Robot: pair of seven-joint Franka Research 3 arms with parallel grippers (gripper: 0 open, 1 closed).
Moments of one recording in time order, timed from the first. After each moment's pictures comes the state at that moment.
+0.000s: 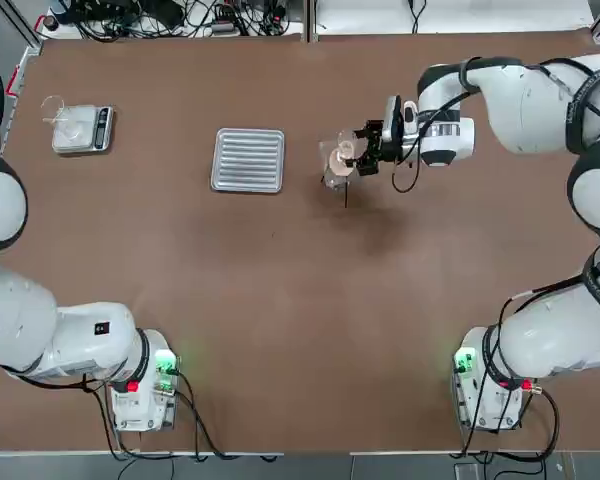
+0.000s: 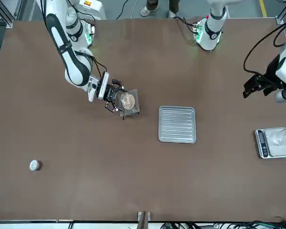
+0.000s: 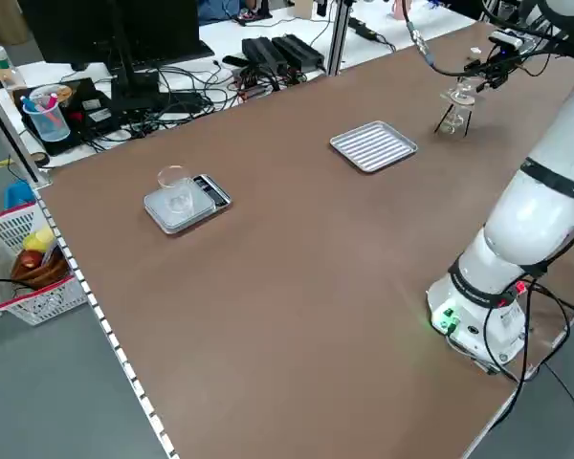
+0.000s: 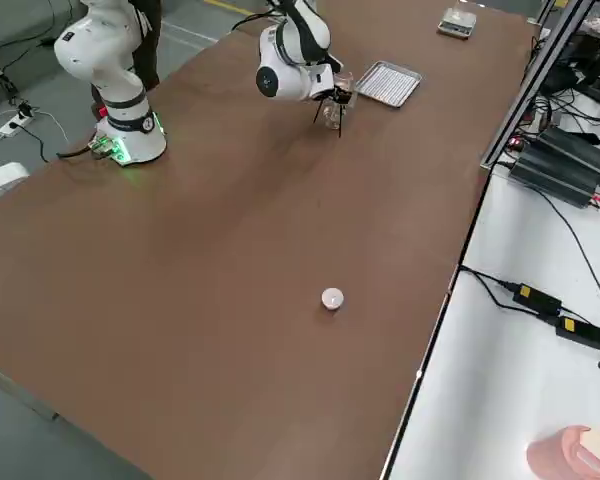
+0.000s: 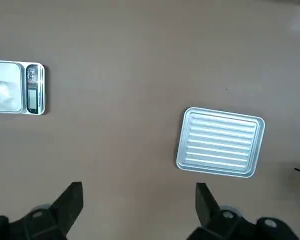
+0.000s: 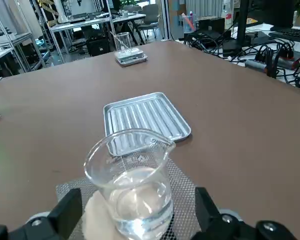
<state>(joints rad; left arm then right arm) 0.11 0.04 -0.19 -1.56 -0.03 1.65 -0.18 0.13 0.25 0.39 -2.34 1.96 2.41 -2.47</state>
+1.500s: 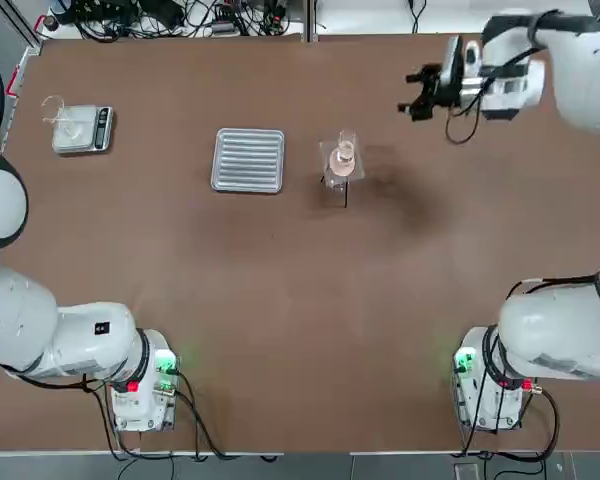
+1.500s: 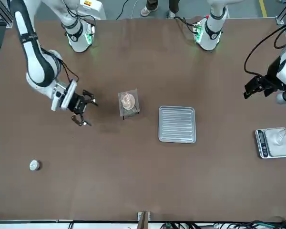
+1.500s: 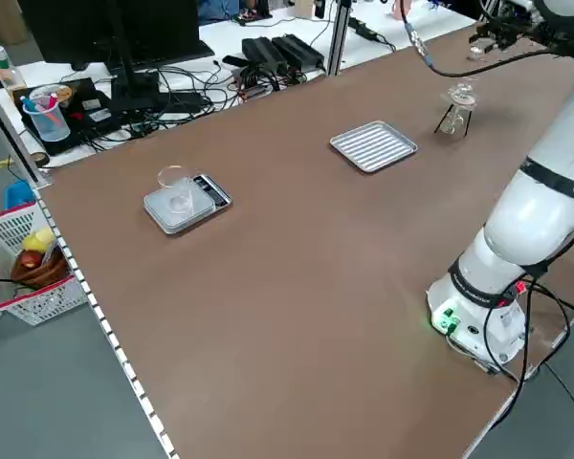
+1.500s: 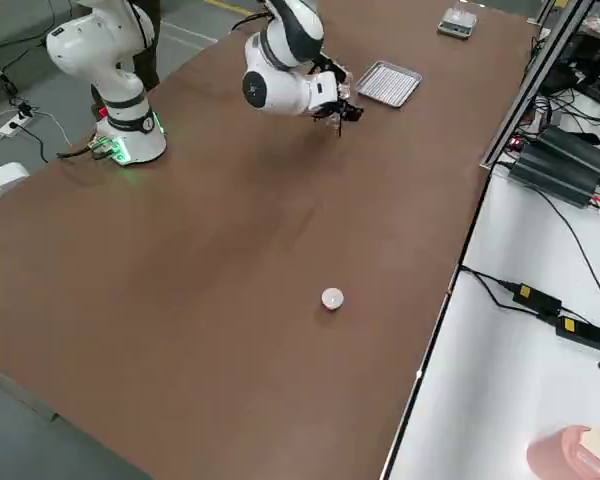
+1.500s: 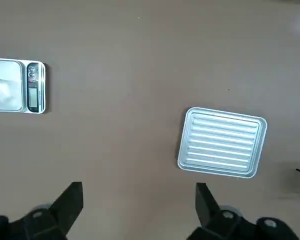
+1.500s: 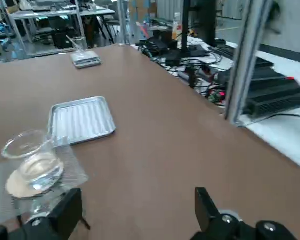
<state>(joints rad) 0.11 0.04 -0.19 -1.56 -0.03 1.65 -0.18 -0.23 0.11 0.40 -2.25 1.53 2.36 -2.19</state>
